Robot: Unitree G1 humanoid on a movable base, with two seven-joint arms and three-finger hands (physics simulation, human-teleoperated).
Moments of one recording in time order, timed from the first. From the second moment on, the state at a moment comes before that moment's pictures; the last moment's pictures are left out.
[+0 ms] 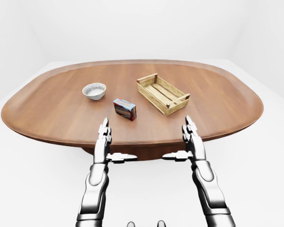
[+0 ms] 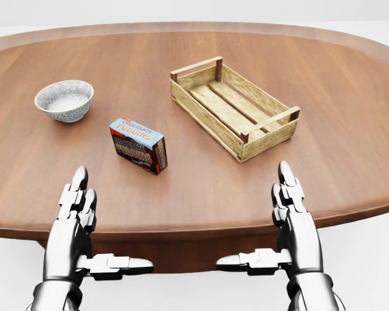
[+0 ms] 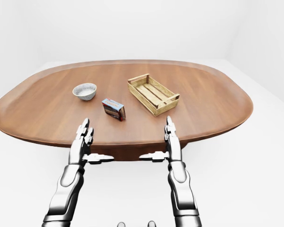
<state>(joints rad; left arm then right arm) 0.00 0.01 0.02 0.00 -0.01 0.00 -0.01 0.00 -0.01 -0.02 0.01 0.01 0.00 0.02</state>
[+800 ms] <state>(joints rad) 0.00 0.02 0.03 0.00 -0.01 0.02 -0.05 0.02 -0.02 -0.04 -0.10 -0.03 -0.09 0.03</state>
